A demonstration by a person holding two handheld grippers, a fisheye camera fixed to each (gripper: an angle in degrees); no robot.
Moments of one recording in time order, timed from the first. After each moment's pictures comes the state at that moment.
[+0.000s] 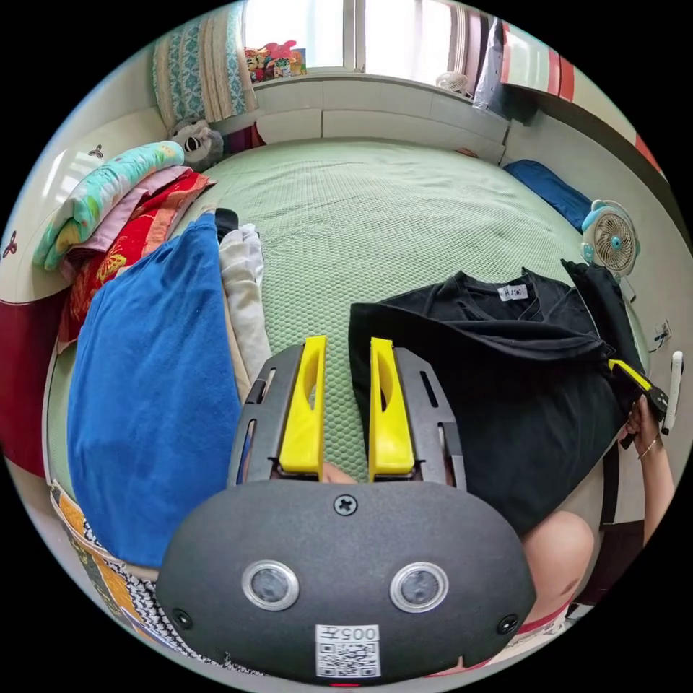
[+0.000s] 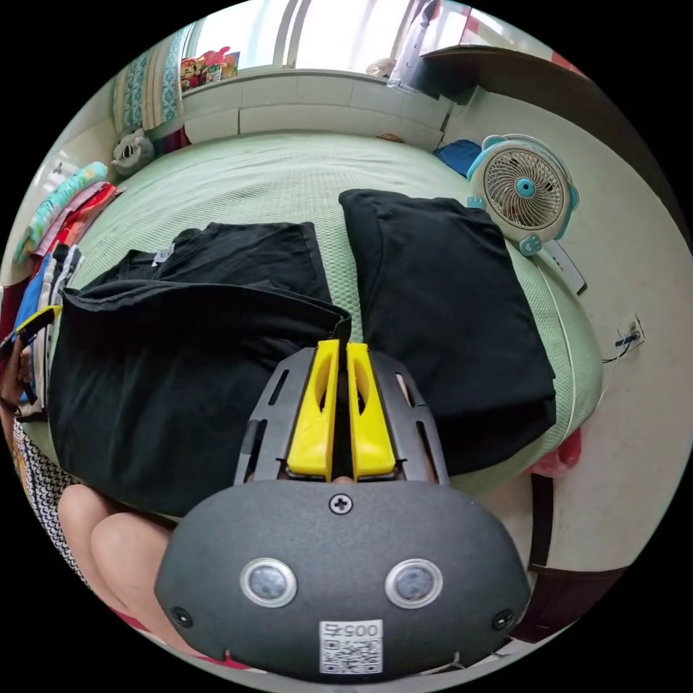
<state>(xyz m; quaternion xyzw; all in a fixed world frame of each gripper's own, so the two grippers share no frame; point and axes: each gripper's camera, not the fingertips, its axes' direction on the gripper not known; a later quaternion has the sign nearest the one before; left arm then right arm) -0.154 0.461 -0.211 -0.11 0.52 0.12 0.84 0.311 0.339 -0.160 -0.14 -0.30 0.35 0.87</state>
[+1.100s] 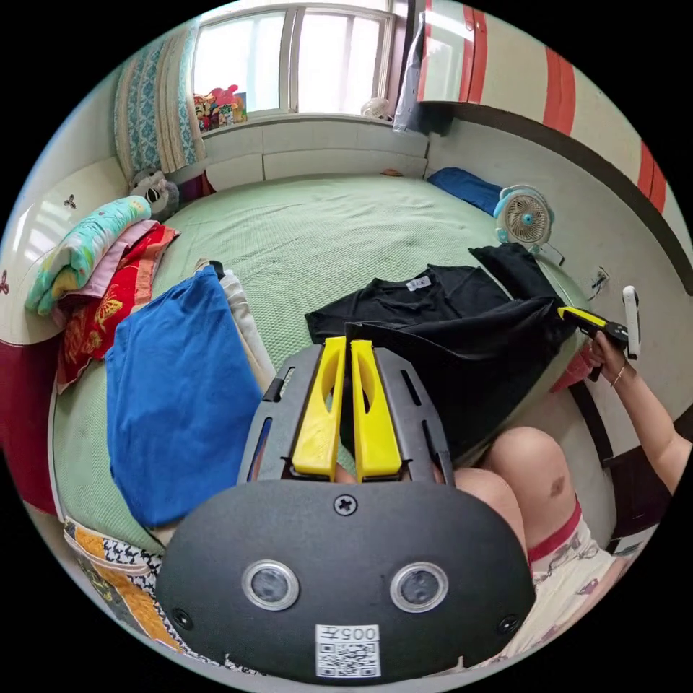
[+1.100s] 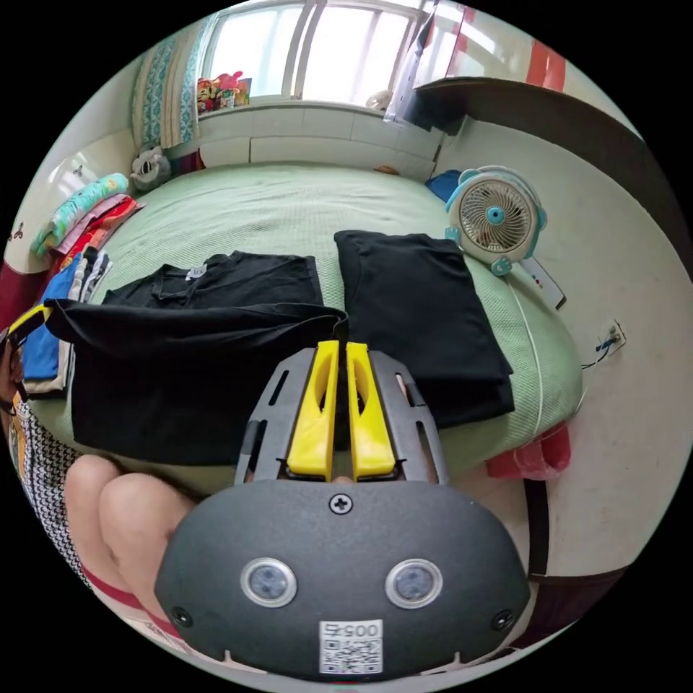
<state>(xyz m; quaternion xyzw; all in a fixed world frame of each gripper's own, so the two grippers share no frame) -0.363 0.532 -0.335 -0.02 0.60 0.16 0.78 0.367 0.444 -0.290 -0.09 -0.29 0.36 0.88</state>
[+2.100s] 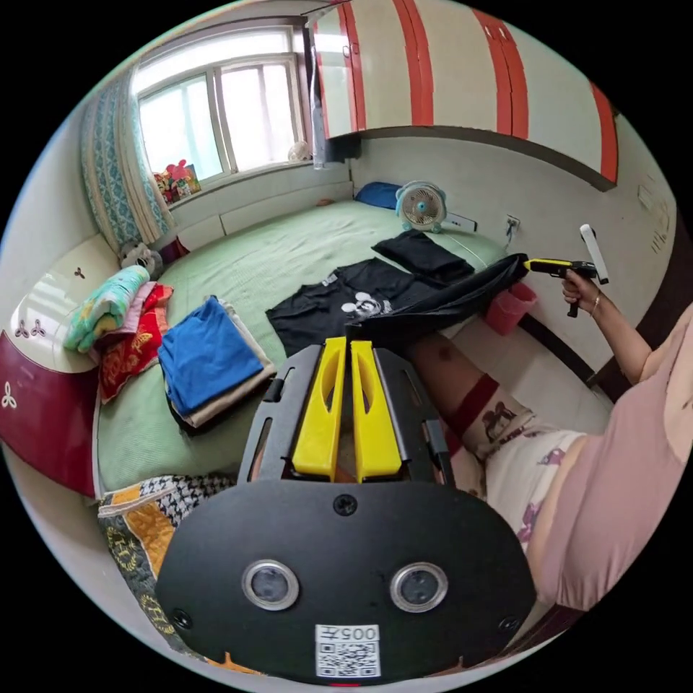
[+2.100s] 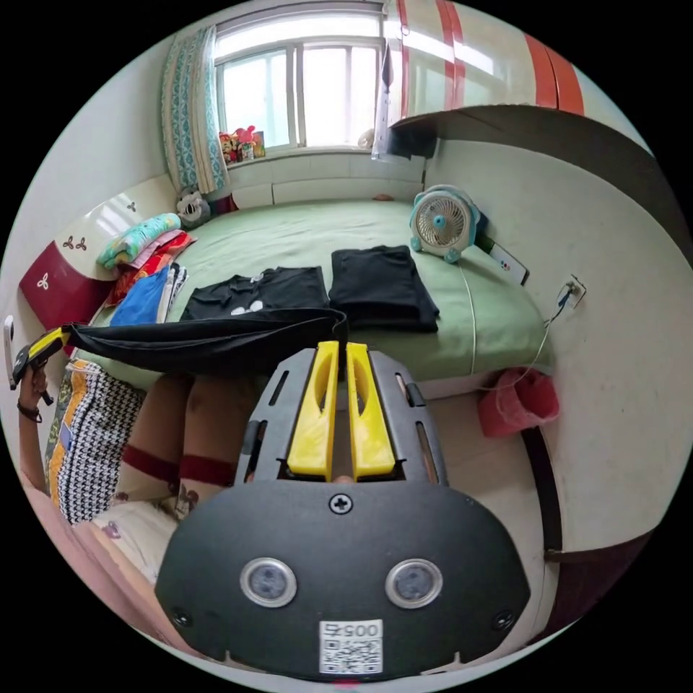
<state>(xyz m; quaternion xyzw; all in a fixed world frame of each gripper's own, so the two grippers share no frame) -0.637 0.682 -0.502 0.09 0.62 0.23 0.75 0.467 0.669 -0.498 -0.03 -0.33 0.40 0.85</state>
